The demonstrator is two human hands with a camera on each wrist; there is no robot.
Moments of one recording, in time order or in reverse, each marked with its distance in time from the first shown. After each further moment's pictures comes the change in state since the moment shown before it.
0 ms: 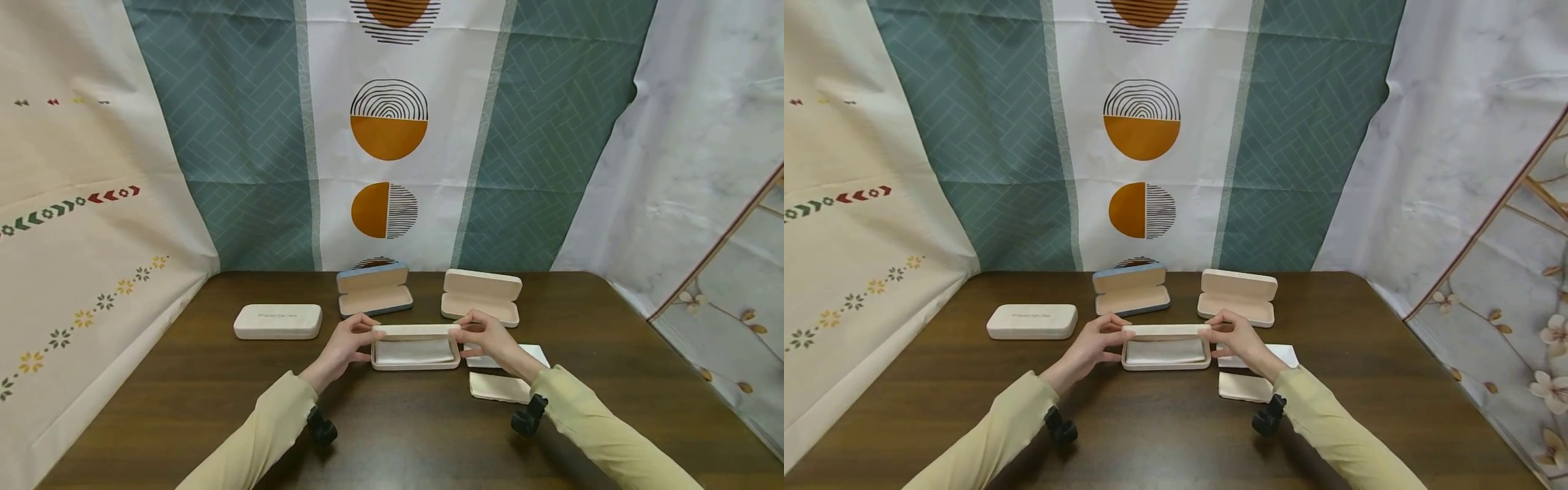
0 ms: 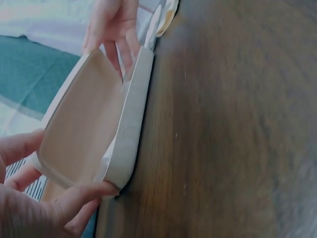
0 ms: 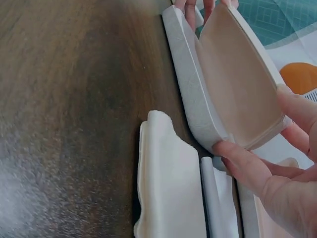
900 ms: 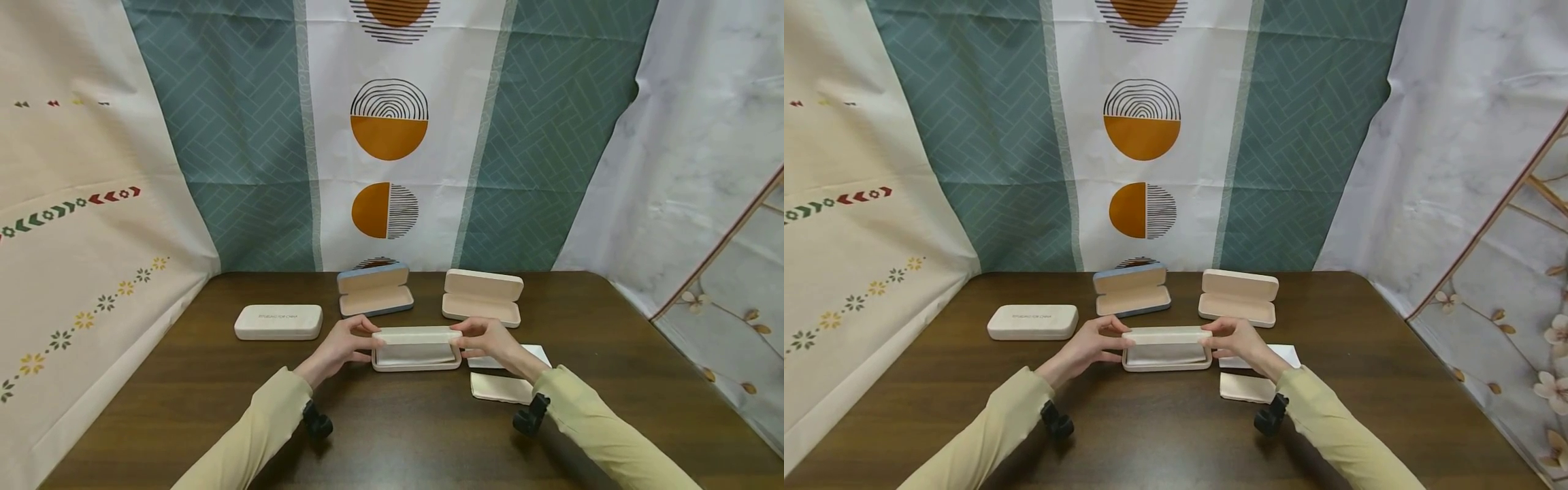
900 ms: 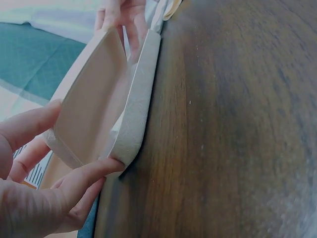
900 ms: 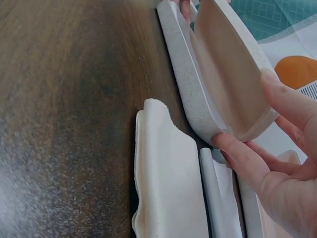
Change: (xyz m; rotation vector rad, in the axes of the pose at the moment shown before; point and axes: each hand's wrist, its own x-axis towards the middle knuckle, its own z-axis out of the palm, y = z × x) left_hand 0.004 -0.003 -0.012 0.006 -0.114 0.003; right_hand 0.000 0.002 -0.004 -0.018 -0.055 0.011
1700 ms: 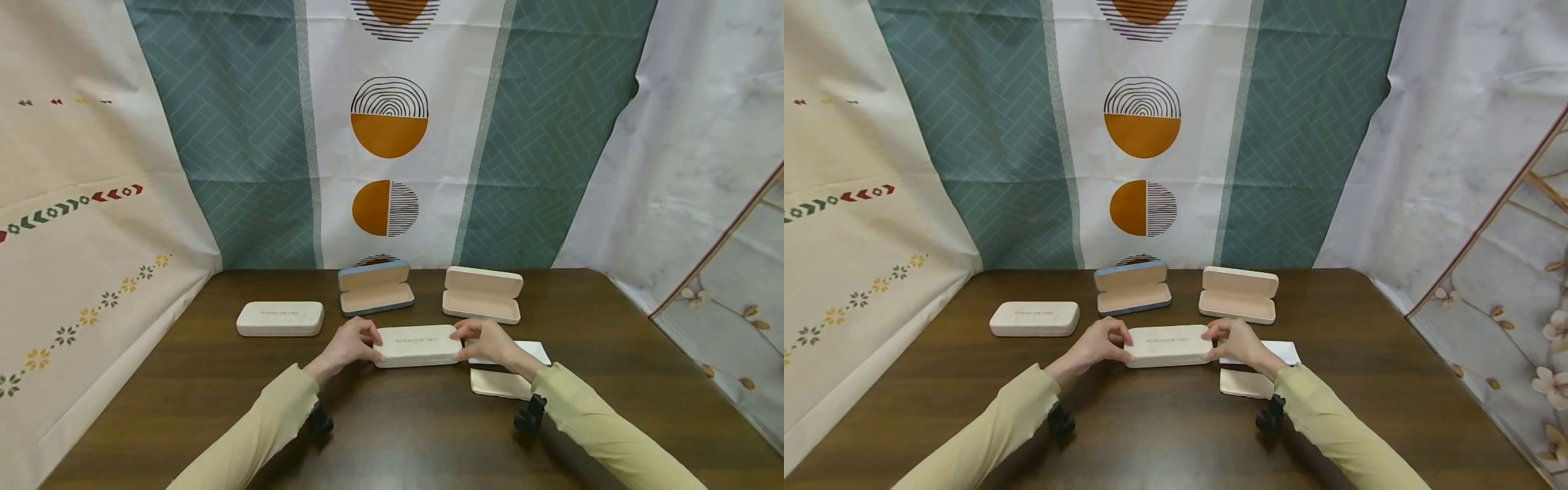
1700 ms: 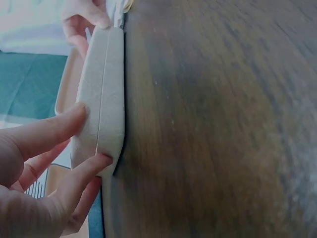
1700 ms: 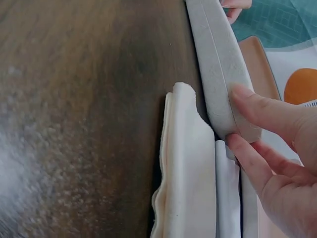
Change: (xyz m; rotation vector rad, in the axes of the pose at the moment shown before) left_hand -0.001 -0.002 0.008 0.470 0.063 0.099; right_hand -0.002 0.003 0.004 -0.376 0.015 -0.137
